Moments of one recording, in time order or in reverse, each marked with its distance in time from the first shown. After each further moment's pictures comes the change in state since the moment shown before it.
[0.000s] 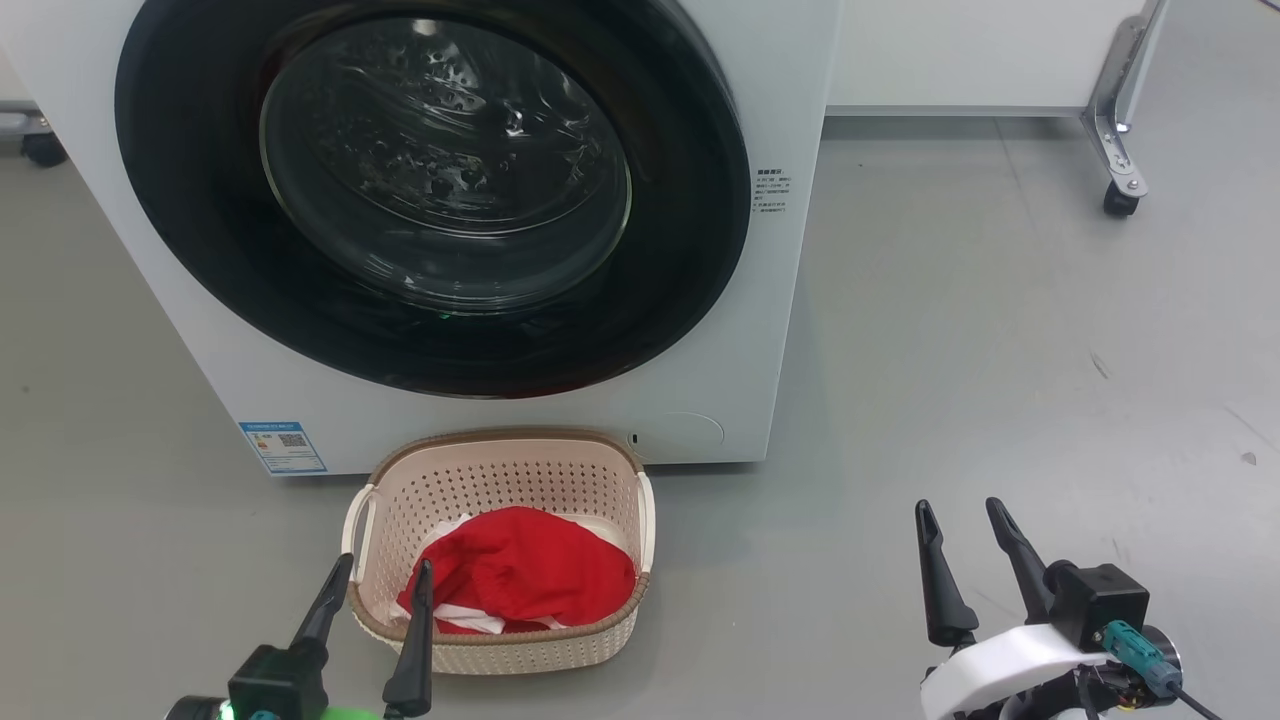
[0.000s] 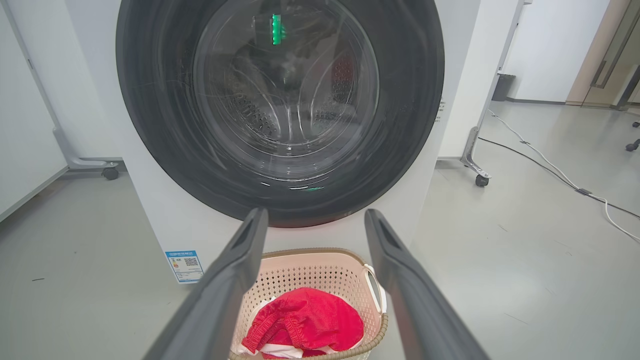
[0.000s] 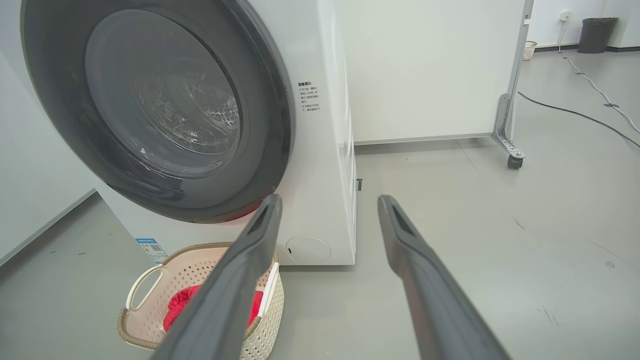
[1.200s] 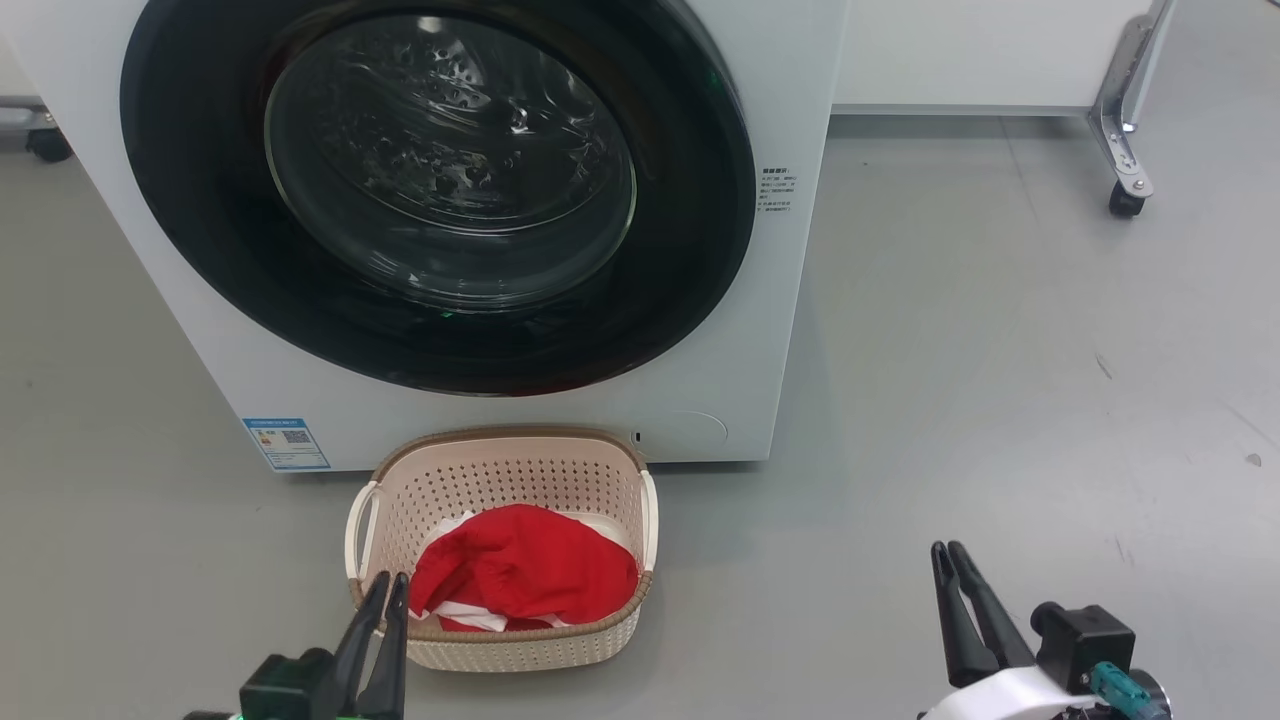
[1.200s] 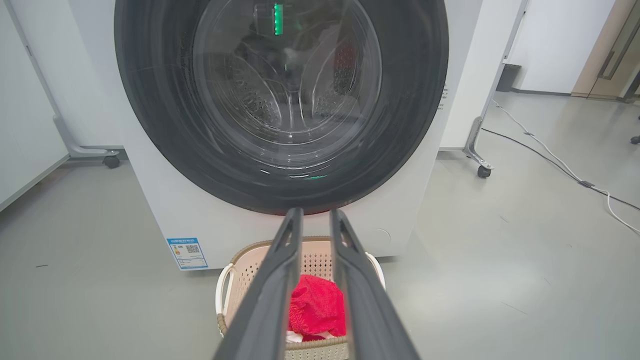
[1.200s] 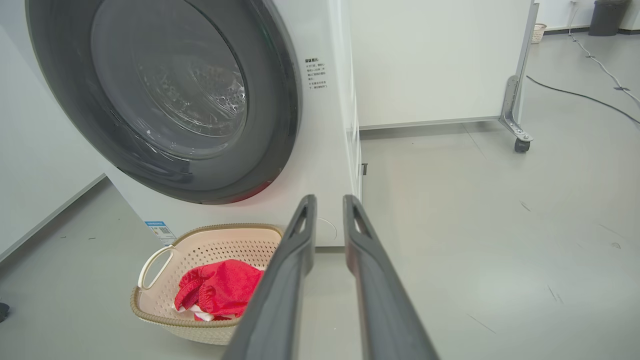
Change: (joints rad) left arm 0.018 0.002 -0.008 -0.019 0.000 0.012 0.027; right arm 0.065 0.007 0.023 -0.040 0.000 -0.036 0.000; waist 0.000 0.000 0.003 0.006
